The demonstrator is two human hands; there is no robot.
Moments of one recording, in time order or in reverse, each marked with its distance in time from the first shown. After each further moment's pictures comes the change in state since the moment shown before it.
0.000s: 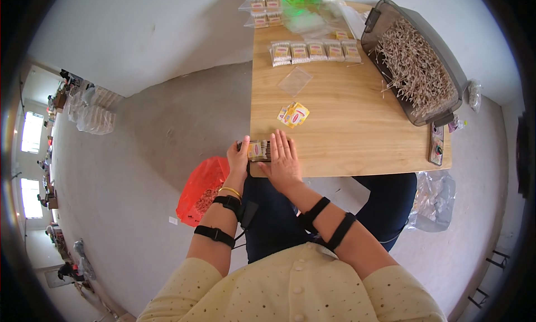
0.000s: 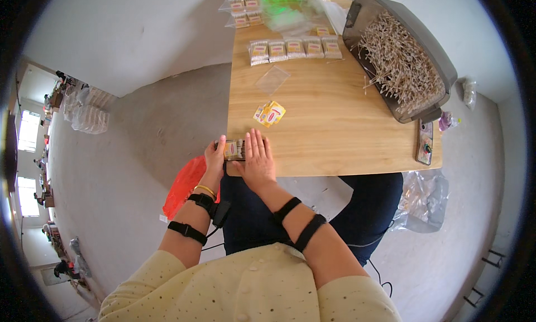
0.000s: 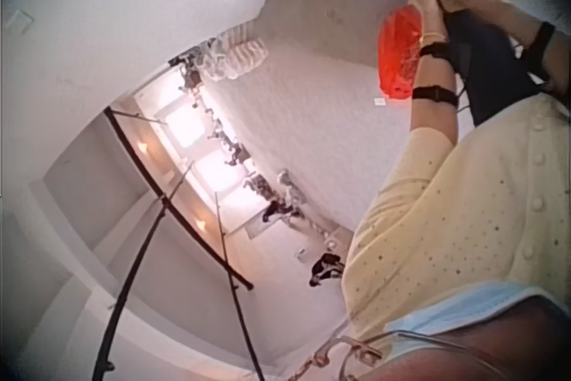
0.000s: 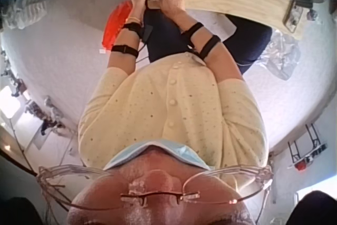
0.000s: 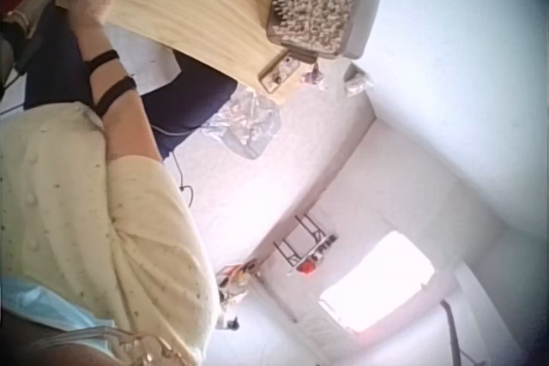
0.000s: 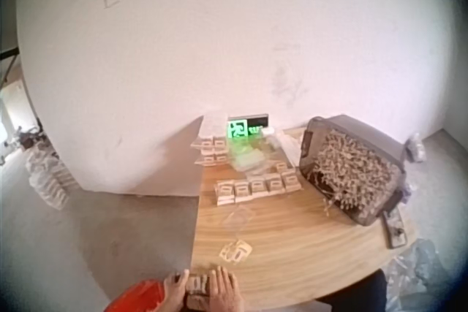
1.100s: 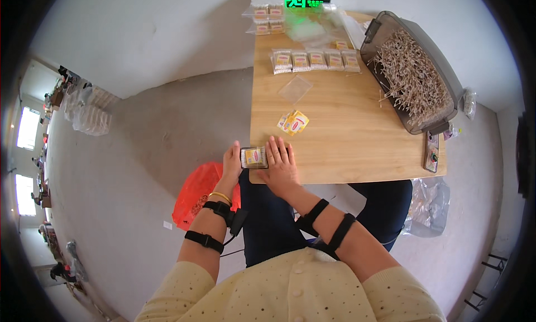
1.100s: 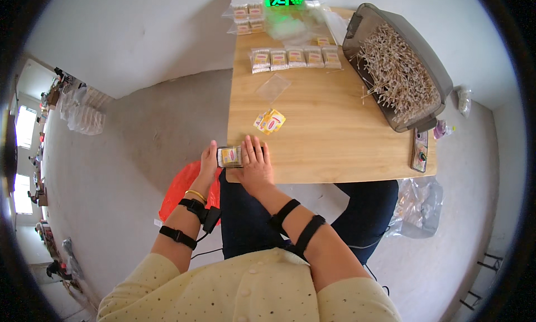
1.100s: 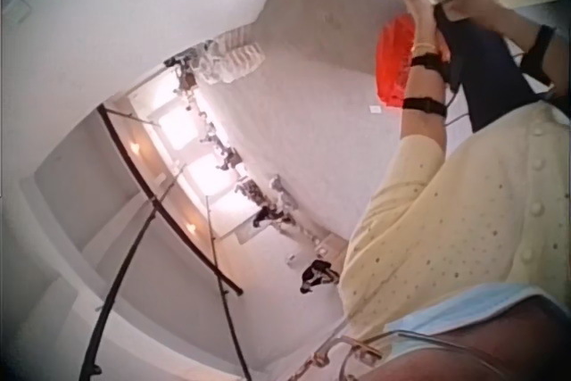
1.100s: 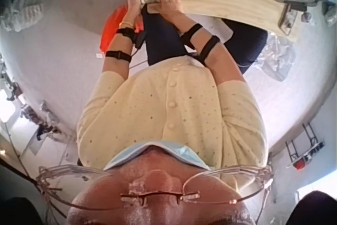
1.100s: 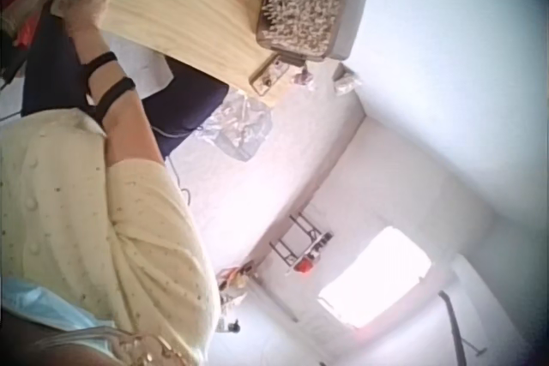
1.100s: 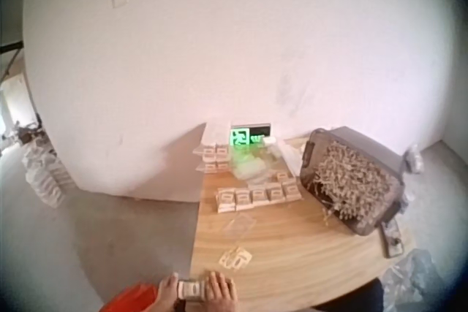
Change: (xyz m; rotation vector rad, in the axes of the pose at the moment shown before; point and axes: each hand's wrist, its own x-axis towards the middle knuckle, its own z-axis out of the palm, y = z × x) left_hand 0.015 -0.001 -0.020 0.008 -0.077 -0.069; right_hand 0.007 0.000 0.002 -0.140 -0.067 -0.081
